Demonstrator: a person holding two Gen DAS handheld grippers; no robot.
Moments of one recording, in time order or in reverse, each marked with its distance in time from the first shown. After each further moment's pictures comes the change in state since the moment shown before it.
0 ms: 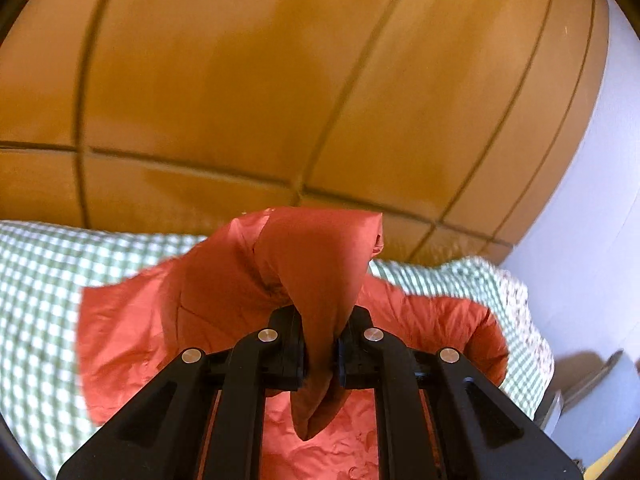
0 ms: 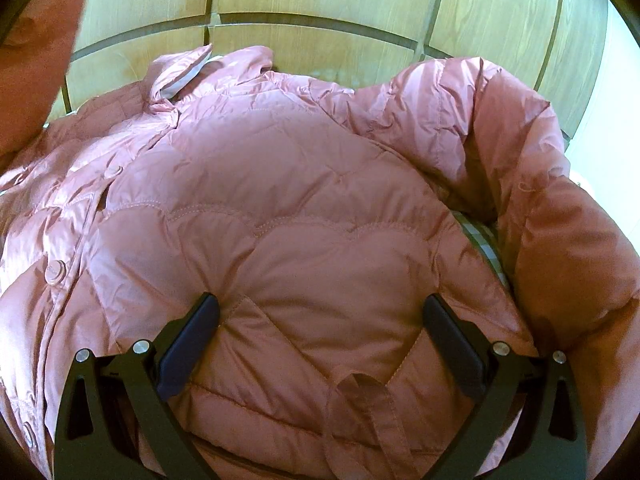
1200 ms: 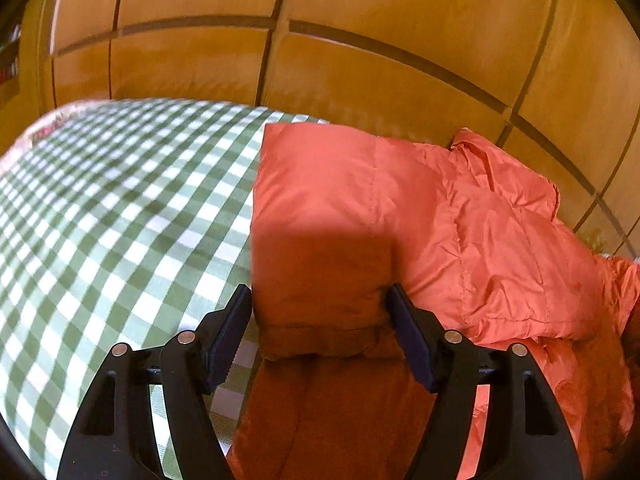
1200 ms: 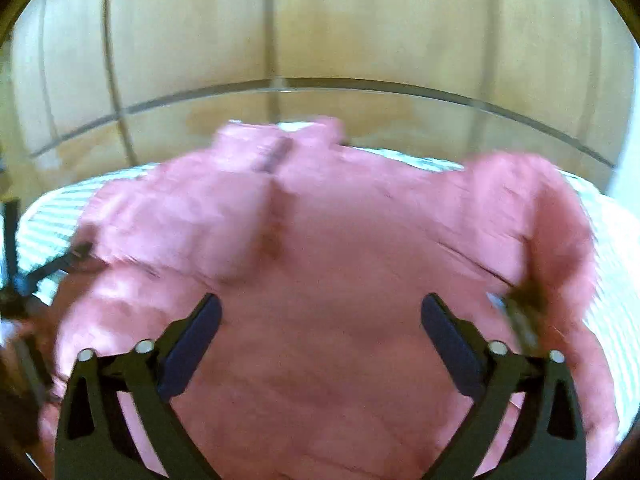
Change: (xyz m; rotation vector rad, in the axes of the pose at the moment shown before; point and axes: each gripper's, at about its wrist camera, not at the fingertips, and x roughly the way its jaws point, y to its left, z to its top) left arm 0.003 0.173 -0.145 -0.199 0.003 0.442; right arm -0.022 0.037 0.089 0.001 -0.068 0.316
